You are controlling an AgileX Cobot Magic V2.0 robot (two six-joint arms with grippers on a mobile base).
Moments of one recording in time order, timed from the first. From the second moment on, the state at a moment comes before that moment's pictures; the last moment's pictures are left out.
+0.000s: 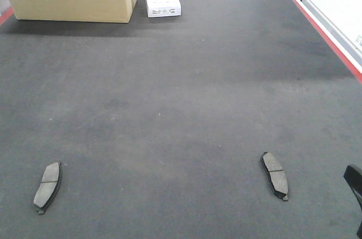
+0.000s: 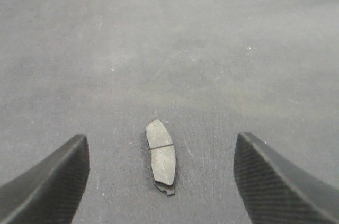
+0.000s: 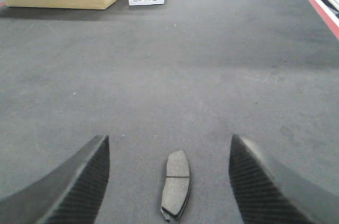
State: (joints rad) left arm -0.13 0.35 -0.44 -0.02 0.61 0.04; right arm 0.21 0.37 -0.34 -0.05 0.32 0.10
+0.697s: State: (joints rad) left arm -0.13 0.35 -0.44 -0.02 0.61 0.04; right arm 0.21 0.37 -0.34 -0.05 0.32 0.10
